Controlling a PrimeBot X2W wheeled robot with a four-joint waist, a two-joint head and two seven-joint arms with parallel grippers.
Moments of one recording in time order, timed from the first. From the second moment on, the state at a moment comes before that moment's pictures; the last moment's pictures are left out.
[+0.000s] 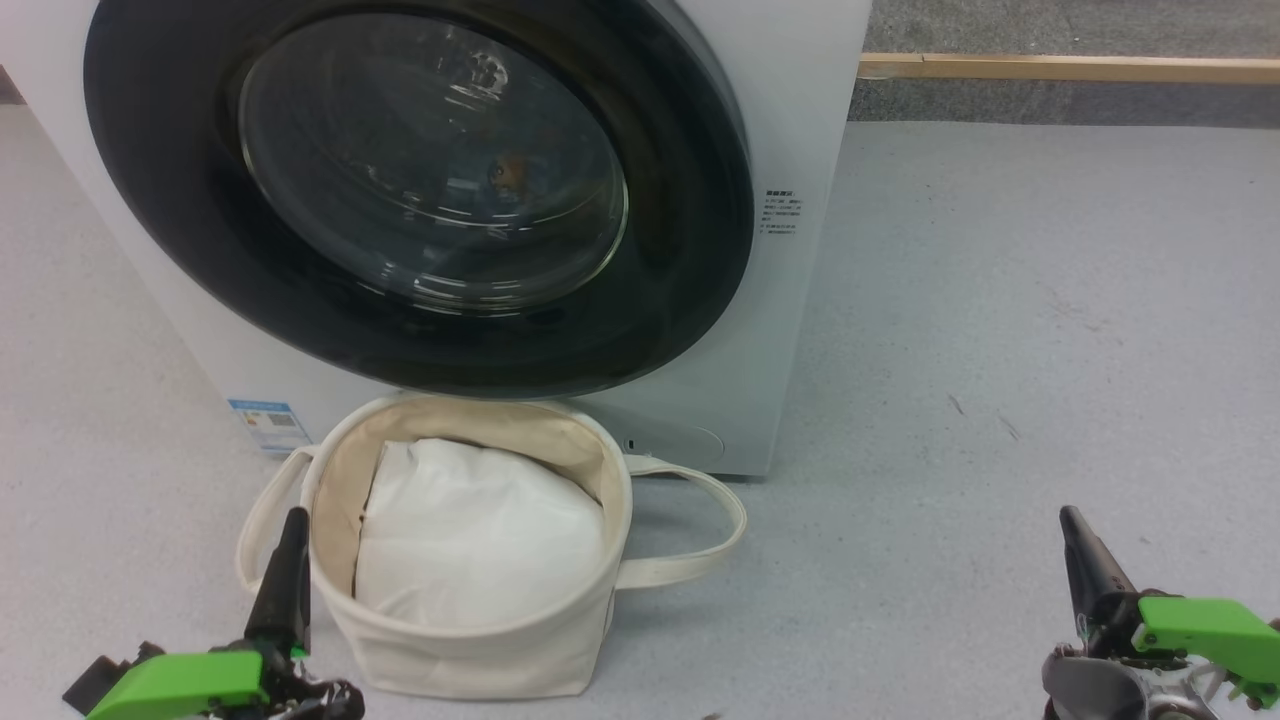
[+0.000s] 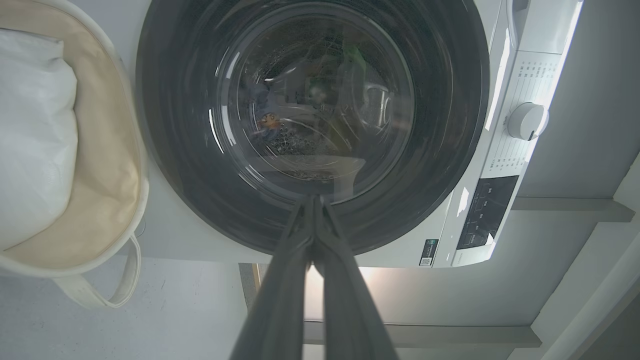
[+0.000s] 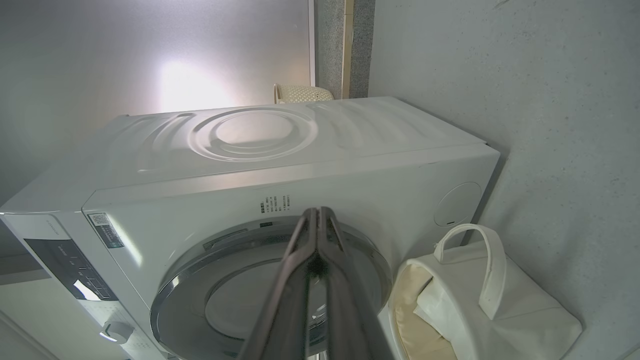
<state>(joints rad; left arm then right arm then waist) -0.08 0.04 0.08 0.25 -1.60 -0.10 0.11 -0.08 -0.05 -0.14 0.29 1.60 0.13 0.11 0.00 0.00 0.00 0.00</state>
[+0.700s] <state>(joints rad) -0.08 0.04 0.08 0.25 -1.60 -0.10 0.11 -0.08 -0.05 -0.14 0.29 1.60 0.13 0.11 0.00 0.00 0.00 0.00</state>
